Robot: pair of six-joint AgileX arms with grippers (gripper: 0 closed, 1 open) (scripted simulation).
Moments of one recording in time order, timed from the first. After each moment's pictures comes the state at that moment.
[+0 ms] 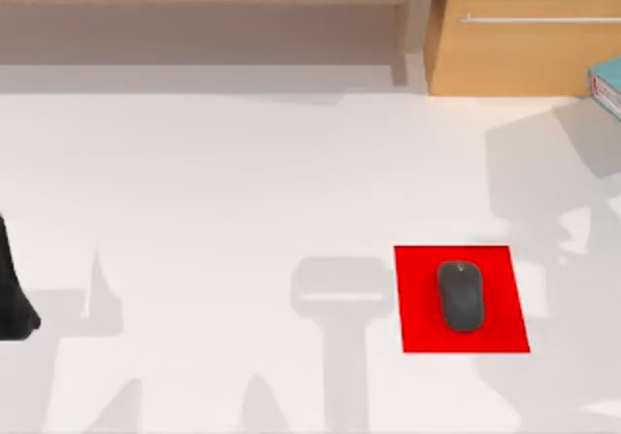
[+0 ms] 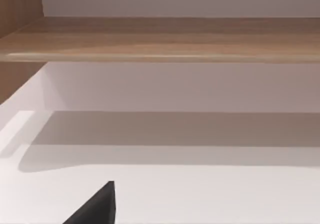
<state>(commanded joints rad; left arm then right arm) 0.00 0.00 0.00 0.00 0.00 0.00 -0.30 1.60 0.59 0.67 -0.38 1.15</state>
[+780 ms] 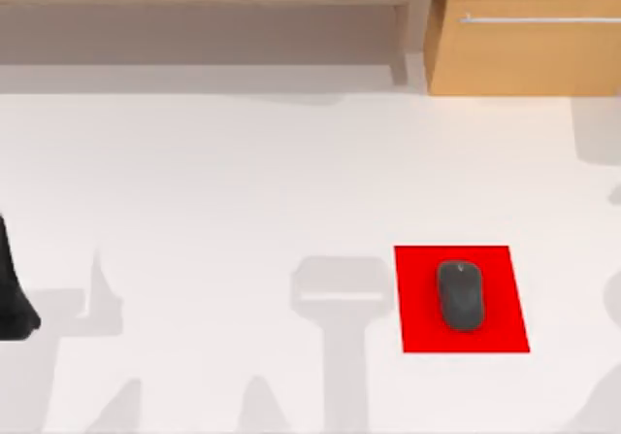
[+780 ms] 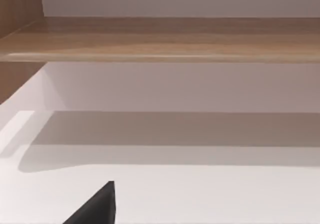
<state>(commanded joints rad) 0.00 0.00 0.00 0.00 0.00 0.00 -0.52 1.88 0.90 0.69 -0.46 1.45</state>
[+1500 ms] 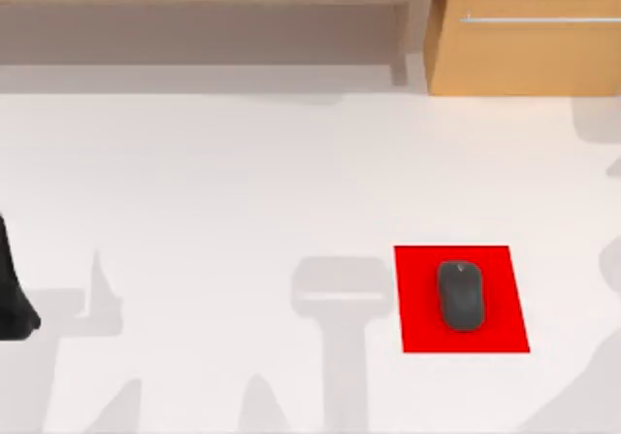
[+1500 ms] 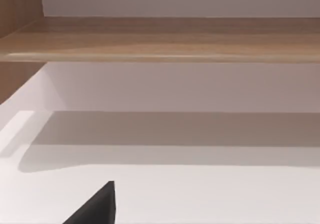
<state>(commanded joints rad) 0.00 0.00 0.00 0.00 0.00 0.00 -0.49 1.97 1.01 0.67 -0.43 1.46</state>
